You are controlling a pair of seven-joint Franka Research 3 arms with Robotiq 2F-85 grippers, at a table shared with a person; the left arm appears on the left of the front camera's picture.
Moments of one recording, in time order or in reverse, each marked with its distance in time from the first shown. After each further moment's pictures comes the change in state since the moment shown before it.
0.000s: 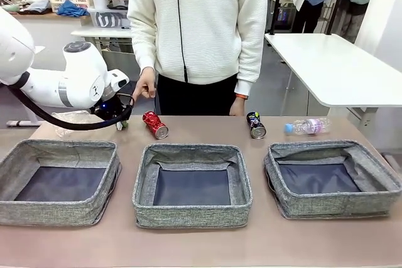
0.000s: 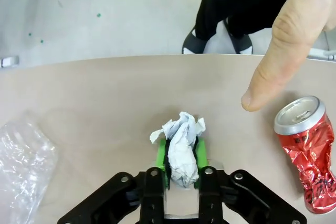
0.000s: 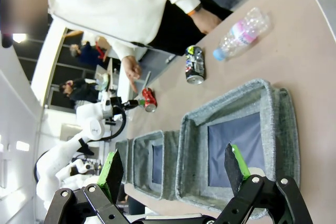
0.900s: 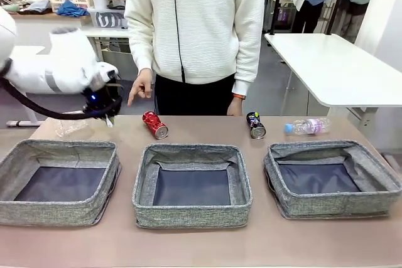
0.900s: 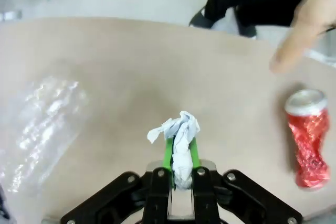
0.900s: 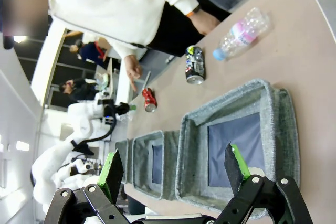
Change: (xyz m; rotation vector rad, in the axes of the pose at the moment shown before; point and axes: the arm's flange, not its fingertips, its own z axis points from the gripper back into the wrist) left arm 0.006 0.030 0.051 -0.004 0.131 0.187; right arm 0.000 0.000 0.000 0.000 0.001 0.000
